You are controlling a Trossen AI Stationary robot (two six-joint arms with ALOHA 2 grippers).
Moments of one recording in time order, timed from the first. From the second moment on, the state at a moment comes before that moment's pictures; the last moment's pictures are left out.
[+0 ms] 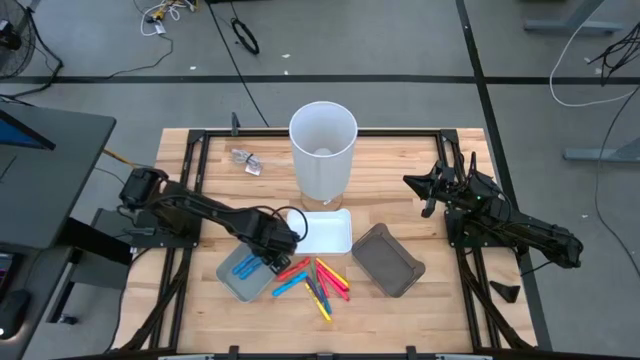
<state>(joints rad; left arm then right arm) -0.25 1.68 1.08 -0.84 0.05 -1.01 -0.43 0.00 0.02 0.03 -0.08 0.23</state>
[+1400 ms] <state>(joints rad) -0.36 1.82 1.62 -1.15 0.06 -1.12 -0.43 0.00 0.02 0.03 -0.08 0.23</state>
